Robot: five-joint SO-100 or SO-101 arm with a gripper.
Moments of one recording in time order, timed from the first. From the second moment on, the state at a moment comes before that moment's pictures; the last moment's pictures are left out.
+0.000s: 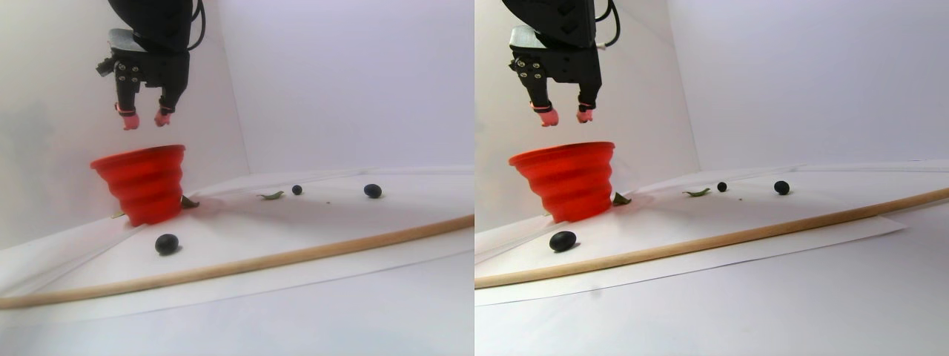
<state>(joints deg) -16.8 97.6 124.6 -7.9 -107.9</state>
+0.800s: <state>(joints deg) -8.3 108.4 128.0 0.4 -109.9</state>
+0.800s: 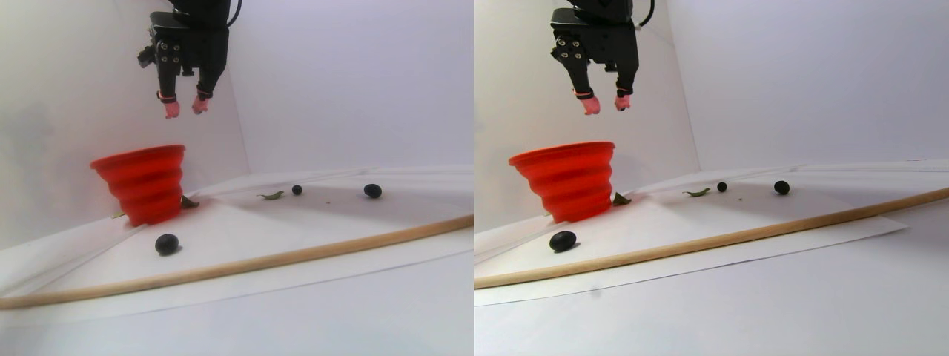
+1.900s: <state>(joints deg) 5.0 117.5 132.5 14.2 -113.0</state>
